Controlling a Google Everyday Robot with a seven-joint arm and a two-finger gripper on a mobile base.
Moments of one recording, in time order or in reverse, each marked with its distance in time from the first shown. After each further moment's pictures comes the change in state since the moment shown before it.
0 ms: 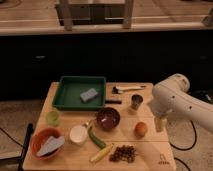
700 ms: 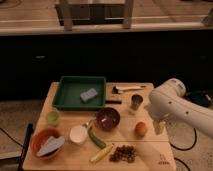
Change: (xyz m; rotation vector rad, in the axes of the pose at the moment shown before) arm -0.011 0.007 0.013 0.013 0.014 -0.097
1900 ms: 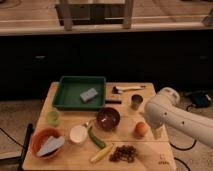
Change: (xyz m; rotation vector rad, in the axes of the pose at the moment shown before) arm -0.017 0.014 0.019 0.027 0.014 -0.180
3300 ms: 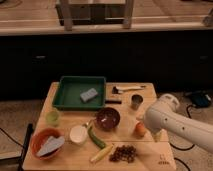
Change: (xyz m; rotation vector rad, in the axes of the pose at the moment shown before) arm -0.011 0.007 0.024 0.020 -0.047 -0.151
